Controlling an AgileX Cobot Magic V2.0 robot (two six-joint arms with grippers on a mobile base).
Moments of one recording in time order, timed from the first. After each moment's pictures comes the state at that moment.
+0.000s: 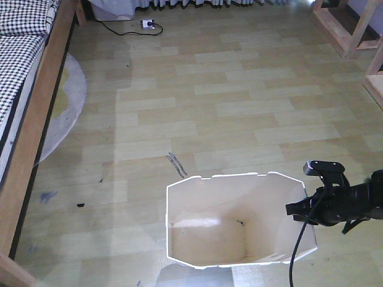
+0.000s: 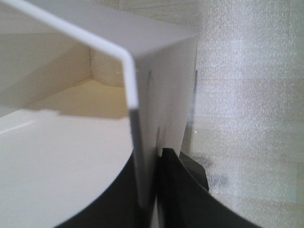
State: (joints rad) left arm 0.00 -0.01 0.03 0.02 0.20 0.00; right arm -0.17 2.06 -0.58 1.67 0.40 -1.90
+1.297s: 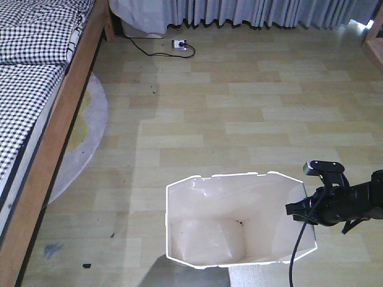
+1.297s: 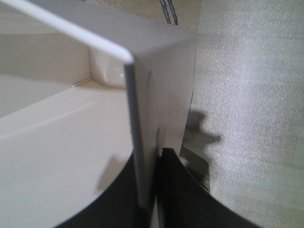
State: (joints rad) left arm 0.00 -0.01 0.03 0.02 0.21 0.00; right arm -0.17 2.06 -0.58 1.67 0.40 -1.90
